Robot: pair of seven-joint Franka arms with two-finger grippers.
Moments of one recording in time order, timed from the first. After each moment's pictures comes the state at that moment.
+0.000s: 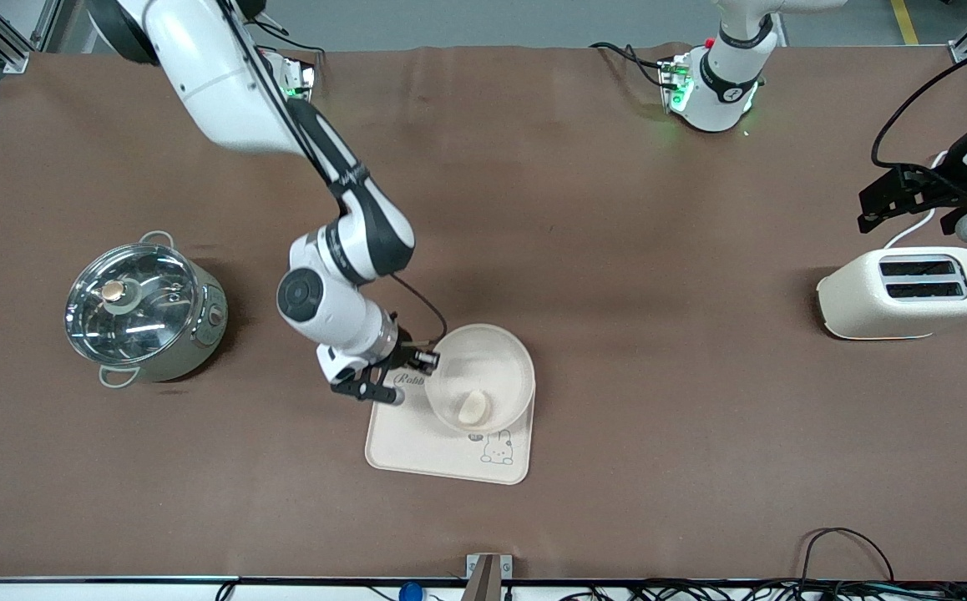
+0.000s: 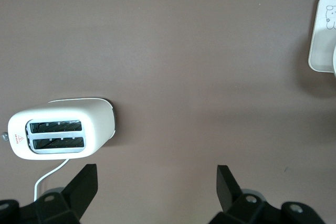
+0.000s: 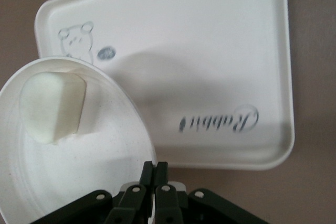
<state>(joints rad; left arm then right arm) -0.08 0.06 -0.02 -1.43 0.03 1.51 -0.04 0.50 0.66 0.04 -1.59 0.38 2.45 0.47</state>
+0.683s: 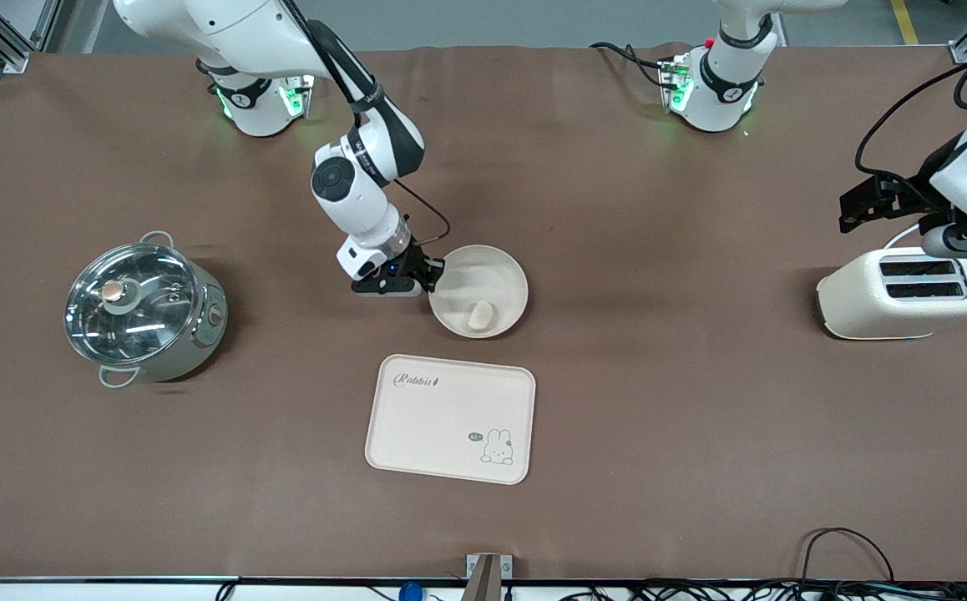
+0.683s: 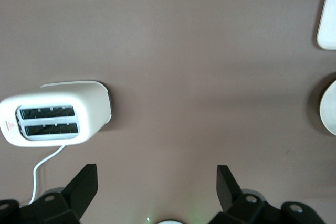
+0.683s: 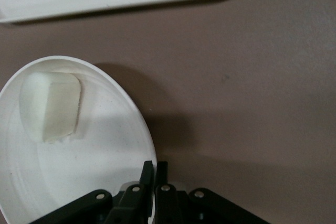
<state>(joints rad) -0.09 0.09 -0.02 -1.44 0.03 1.44 -0.04 0.60 0.44 0.12 -2.21 0.38 2.90 0.46</state>
